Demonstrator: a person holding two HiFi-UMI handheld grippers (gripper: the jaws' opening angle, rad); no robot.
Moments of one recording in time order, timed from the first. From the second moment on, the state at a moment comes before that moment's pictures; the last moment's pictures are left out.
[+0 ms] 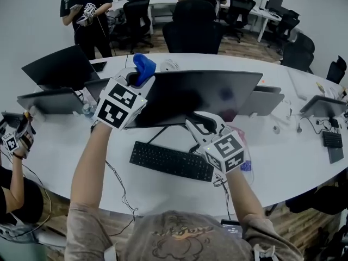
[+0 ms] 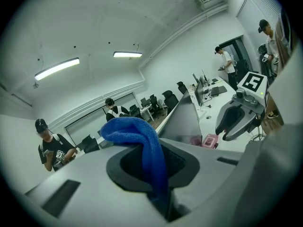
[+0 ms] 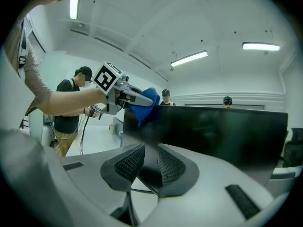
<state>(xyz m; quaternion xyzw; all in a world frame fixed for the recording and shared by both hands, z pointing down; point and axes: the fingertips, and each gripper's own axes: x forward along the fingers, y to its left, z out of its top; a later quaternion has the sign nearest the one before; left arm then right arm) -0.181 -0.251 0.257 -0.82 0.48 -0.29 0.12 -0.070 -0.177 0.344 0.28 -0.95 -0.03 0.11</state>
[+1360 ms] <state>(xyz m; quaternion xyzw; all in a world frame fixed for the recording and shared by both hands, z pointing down) 0.002 -0.283 0.255 -0.87 0.40 -0.25 0.14 0.043 -0.190 0.352 0.36 -0.93 0.01 0.09</state>
